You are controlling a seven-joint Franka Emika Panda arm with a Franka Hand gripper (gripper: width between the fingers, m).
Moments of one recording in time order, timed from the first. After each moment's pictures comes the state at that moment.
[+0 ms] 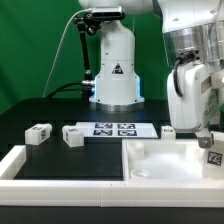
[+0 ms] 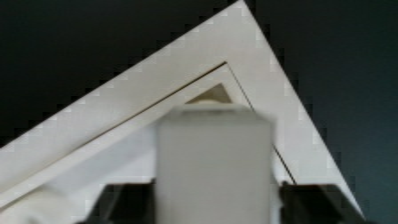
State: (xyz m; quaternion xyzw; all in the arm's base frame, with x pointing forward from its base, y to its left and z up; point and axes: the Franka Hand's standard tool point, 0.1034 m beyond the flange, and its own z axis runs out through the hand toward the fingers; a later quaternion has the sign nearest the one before) arm 0.625 0.109 0.083 -0.52 0.85 0.08 0.07
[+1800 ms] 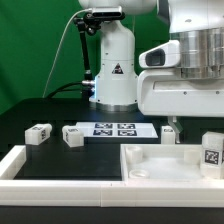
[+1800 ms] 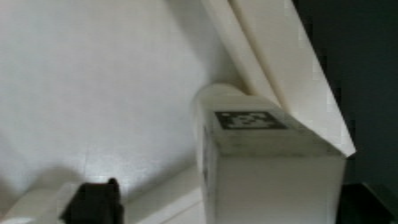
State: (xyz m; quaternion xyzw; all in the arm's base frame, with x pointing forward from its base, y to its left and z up) arm 0.621 0.103 0.078 -0.97 0.25 0.00 0.06
